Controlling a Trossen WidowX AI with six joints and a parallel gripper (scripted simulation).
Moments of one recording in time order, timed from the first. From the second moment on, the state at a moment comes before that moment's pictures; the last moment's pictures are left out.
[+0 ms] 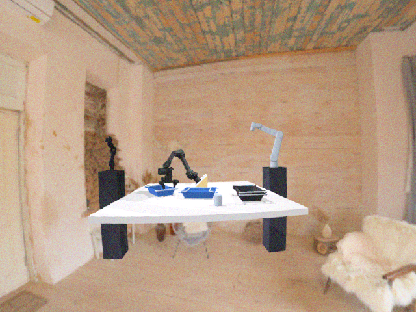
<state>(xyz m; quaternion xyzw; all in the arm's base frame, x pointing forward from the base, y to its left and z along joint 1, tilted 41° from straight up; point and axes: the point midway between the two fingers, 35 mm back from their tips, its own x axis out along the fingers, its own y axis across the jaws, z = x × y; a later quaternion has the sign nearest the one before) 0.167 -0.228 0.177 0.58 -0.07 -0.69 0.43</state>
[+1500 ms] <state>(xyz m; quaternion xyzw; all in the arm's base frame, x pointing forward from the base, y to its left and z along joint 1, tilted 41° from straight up) 0.168 -0.231 0.174 0.58 -0.07 -0.68 0.44</state>
